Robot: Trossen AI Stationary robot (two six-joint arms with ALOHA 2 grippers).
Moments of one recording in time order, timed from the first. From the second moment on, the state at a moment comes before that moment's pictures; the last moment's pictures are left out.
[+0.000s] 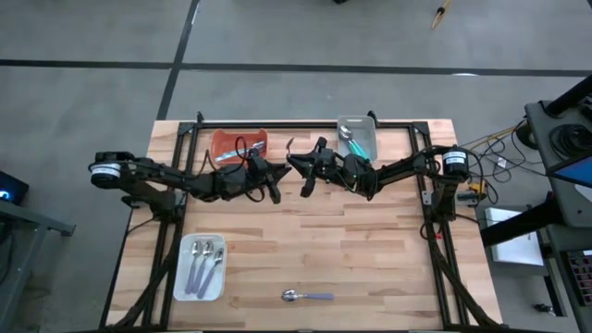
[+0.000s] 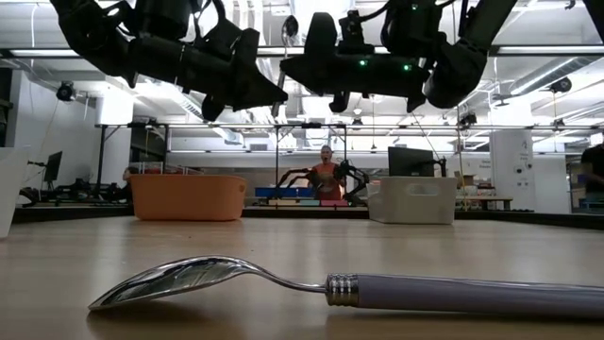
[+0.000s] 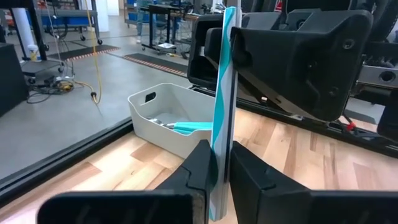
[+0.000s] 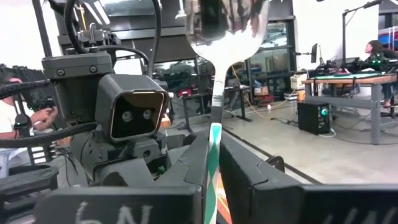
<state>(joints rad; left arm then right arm) 0.08 1.44 0.56 0.77 -0.40 -0.18 -0.16 1.84 0.86 1.25 0.11 0.08</state>
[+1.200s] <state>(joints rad) 0.06 1.31 0.56 0.31 0.07 -0.22 -0.23 1.50 0.86 0.46 -0.34 -0.21</state>
